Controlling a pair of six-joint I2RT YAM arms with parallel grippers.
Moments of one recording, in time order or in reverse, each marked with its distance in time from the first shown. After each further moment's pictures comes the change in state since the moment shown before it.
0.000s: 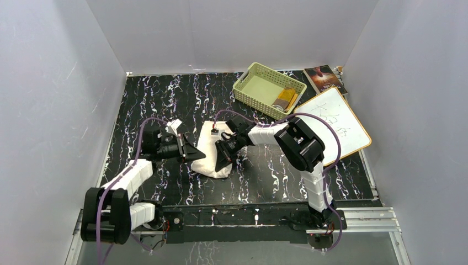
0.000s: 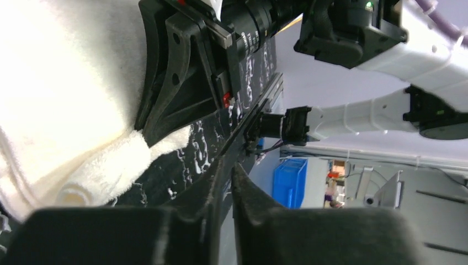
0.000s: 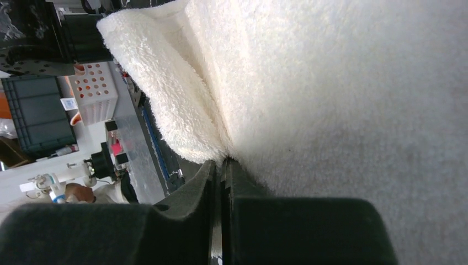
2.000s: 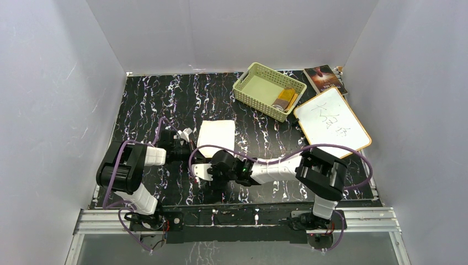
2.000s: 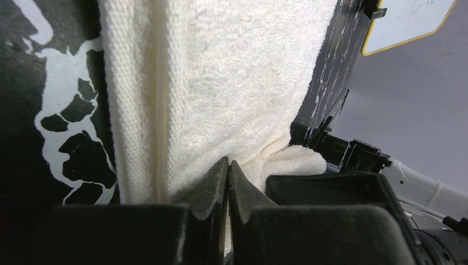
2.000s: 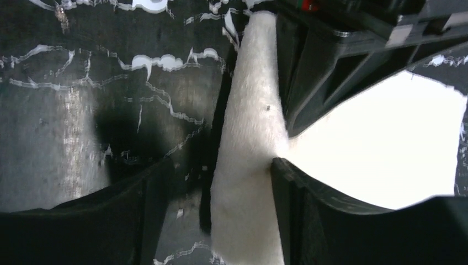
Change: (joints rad) left arm -0.116 0.513 0.035 0.201 -0.234 0.061; right arm 0.440 -0.369 -0.331 0.295 0.876 -0.867
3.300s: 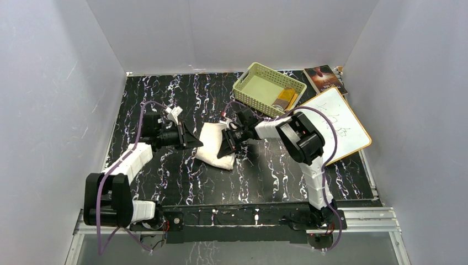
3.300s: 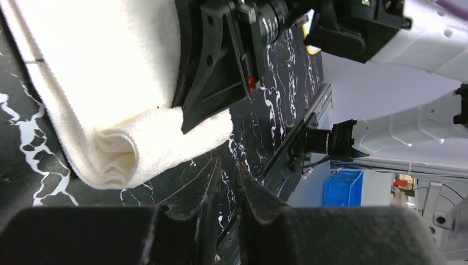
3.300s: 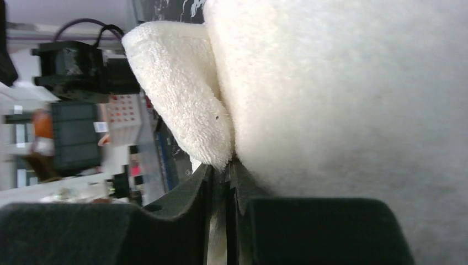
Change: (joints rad) left arm 0.129 -0.362 0.204 -0.381 0.121 0.213; right arm -0.551 0.419 0.356 -0.105 -0.980 0.919
